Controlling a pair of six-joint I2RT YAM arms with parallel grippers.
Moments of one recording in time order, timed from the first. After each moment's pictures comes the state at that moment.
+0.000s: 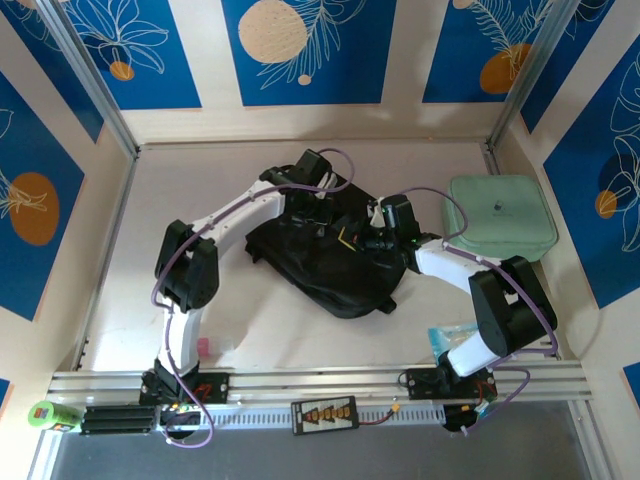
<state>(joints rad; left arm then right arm) -0.66 2.04 1.81 -0.84 0.08 -0.33 0.41 1.53 0.78 0.08 -0.51 0.97</state>
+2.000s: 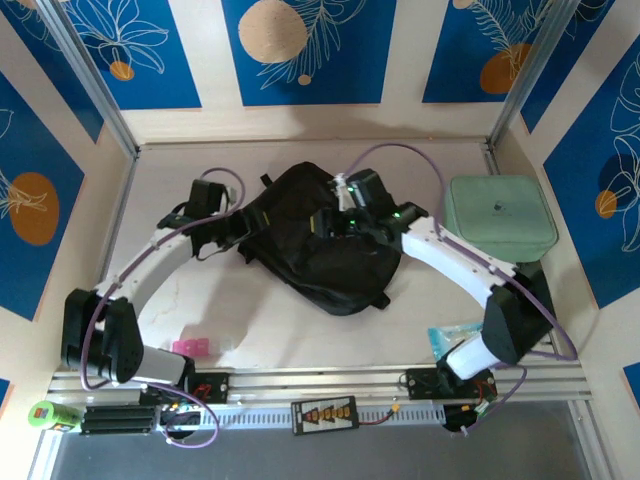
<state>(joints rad) -0.25 1.39 0.98 -0.49 0.28 -0.68 0.65 1.53 1.24 -0.48 -0.20 0.39</state>
